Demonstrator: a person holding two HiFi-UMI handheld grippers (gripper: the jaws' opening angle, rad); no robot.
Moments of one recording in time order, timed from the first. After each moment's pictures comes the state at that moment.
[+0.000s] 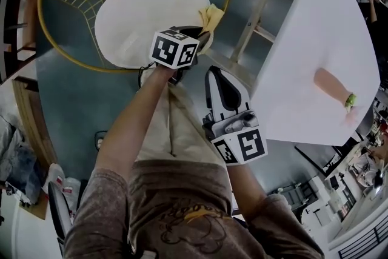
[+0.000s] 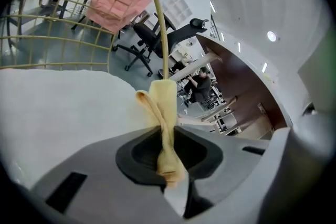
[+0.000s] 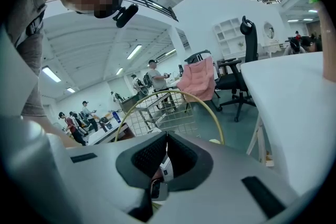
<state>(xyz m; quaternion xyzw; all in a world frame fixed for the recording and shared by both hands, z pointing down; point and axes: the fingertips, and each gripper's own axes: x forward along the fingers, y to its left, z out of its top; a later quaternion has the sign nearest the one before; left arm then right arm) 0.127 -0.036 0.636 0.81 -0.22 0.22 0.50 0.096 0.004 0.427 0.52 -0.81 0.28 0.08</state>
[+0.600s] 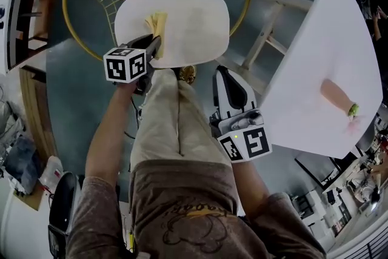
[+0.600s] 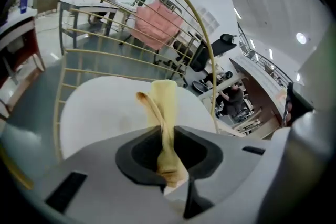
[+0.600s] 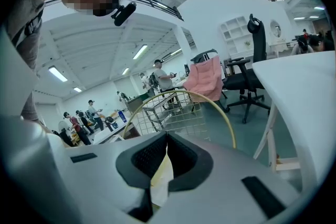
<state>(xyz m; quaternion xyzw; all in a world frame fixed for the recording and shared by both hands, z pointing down) -0.084 -0.026 0.645 0.74 -0.39 0.23 0.51 0.068 -0.003 0.421 0.49 -0.83 0.27 0.08</state>
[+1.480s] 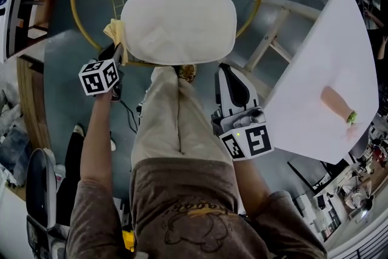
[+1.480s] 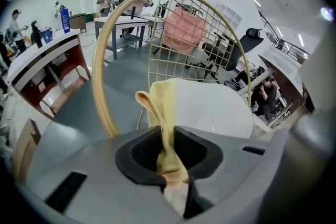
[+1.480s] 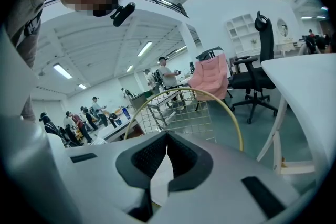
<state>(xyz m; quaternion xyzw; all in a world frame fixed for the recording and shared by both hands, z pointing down) -0.241 0.019 0.660 0.65 -0.53 0.29 0.46 0.048 -0.009 0.422 0.47 -0.84 0.27 0.09</state>
